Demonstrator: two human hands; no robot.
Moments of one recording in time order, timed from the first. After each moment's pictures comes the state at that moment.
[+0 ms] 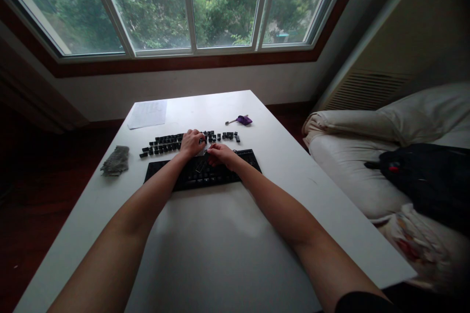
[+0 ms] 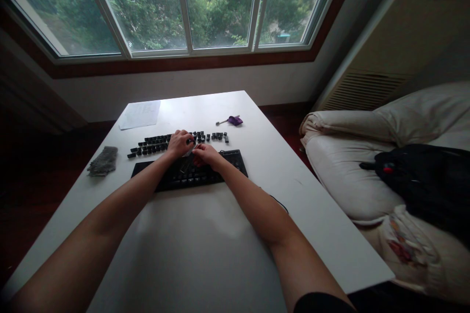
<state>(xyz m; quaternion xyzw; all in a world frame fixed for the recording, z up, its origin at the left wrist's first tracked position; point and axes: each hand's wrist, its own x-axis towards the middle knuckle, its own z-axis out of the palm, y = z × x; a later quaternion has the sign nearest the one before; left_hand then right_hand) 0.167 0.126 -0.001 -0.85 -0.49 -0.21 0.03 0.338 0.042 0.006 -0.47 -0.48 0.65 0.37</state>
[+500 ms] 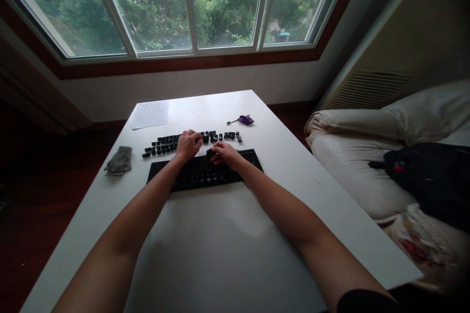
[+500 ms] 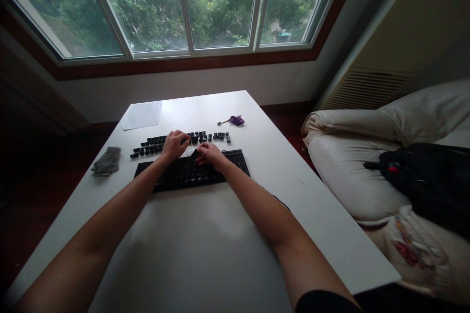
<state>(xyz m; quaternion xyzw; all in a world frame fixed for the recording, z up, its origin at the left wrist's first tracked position) 0.149 0.103 0.018 -0.82 -0.50 -0.27 -0.01 0.340 0.042 0.009 -0.47 -0.44 0.65 0.41</state>
